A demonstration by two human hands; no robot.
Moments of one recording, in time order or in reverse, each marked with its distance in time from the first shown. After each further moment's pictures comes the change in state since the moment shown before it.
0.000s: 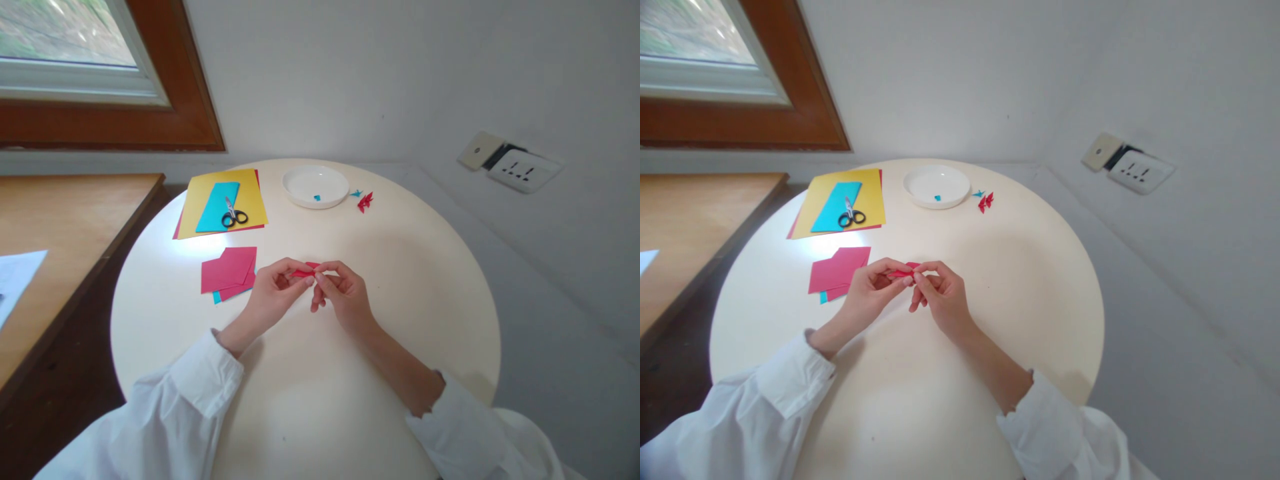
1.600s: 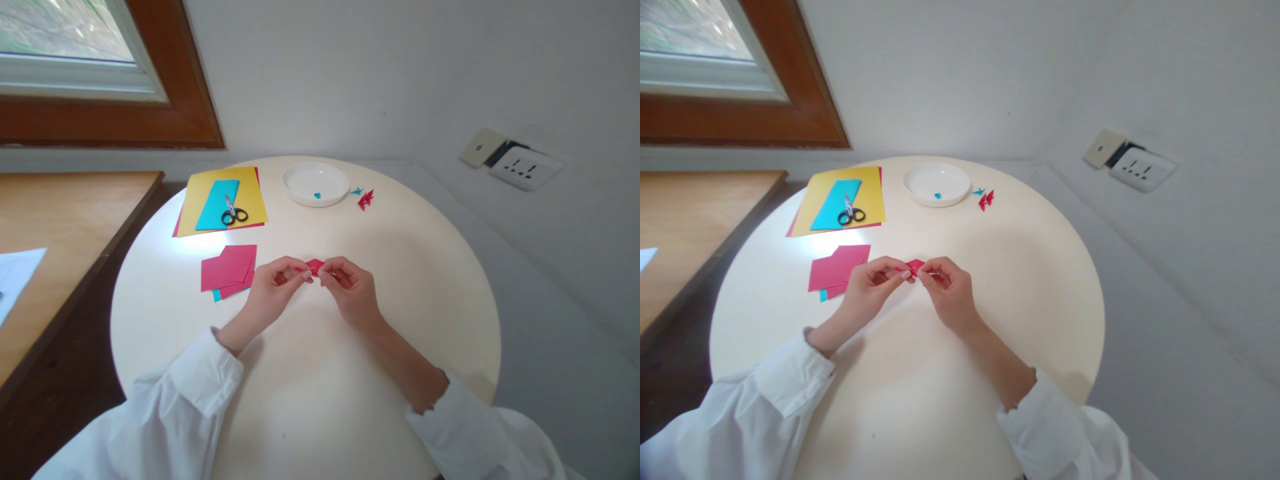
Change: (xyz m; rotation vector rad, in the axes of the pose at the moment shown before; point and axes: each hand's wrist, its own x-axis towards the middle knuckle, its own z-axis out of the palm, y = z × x) left_hand 0.002 -0.006 -0.002 0.090 0.079 -0.004; right_hand 0.003 -0.001 -0.009 -0.153 0.089 -0.161
